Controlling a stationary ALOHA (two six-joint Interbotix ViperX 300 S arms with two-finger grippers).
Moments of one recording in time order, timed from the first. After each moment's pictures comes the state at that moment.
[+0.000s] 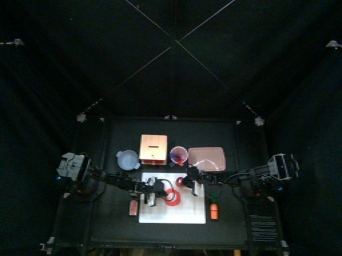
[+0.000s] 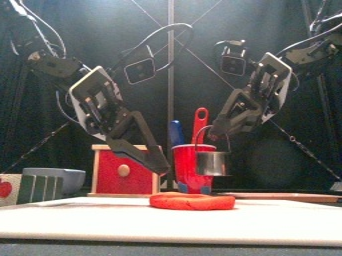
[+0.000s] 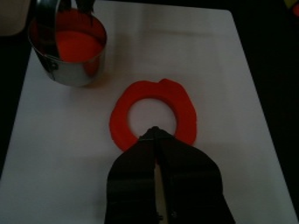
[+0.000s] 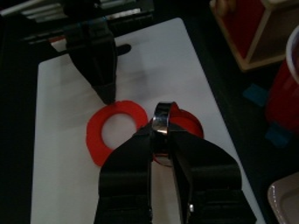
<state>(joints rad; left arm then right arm) -0.17 0.15 0.77 -0.16 -0.32 0.01 0.01 -0.15 0.93 0.26 -0.25 0.02</state>
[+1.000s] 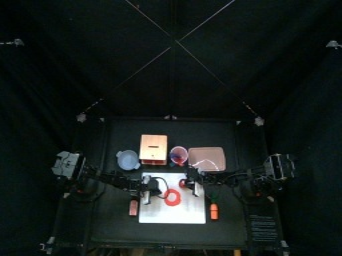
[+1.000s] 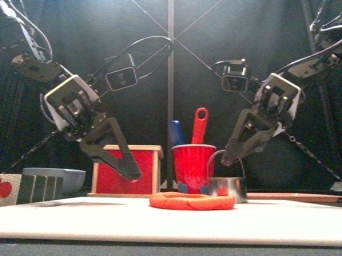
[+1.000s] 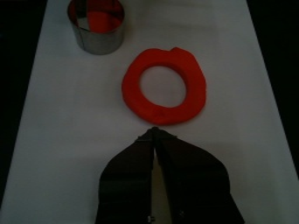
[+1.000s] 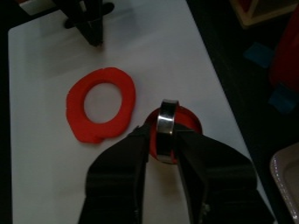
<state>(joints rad) -0.14 0.10 0.87 -0.18 -0.32 0.00 0.00 -0.10 0.95 0.29 -0.19 0.02</state>
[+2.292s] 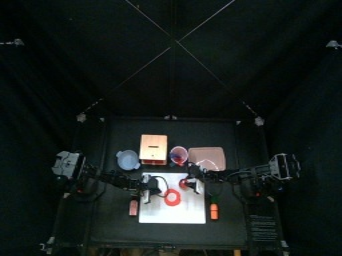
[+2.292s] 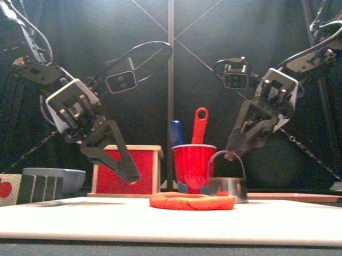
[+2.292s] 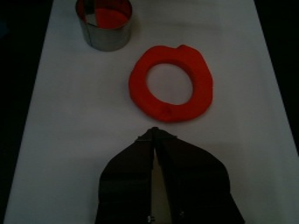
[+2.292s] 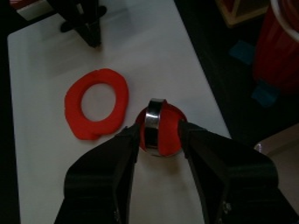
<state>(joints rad) -0.12 0.10 0.88 -0.18 -0.32 0.00 -0.04 -0.17 0.95 0.29 -0.10 0.02</state>
